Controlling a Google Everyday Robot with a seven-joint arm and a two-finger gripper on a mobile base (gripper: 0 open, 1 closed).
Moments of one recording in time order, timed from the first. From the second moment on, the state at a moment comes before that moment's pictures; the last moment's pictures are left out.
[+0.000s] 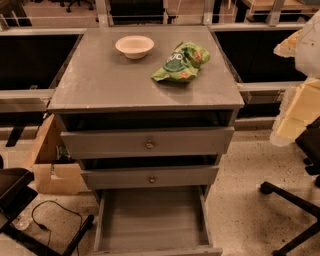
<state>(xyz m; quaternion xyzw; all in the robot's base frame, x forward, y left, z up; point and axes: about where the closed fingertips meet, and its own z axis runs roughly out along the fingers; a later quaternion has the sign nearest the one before) 0.437 -0.209 1.002 -0.60 0.77 -0.06 0.20</state>
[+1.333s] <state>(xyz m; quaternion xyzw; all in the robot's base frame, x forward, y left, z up) 0.568 -0.178 1.046 -0.52 0.78 -0.02 0.34</state>
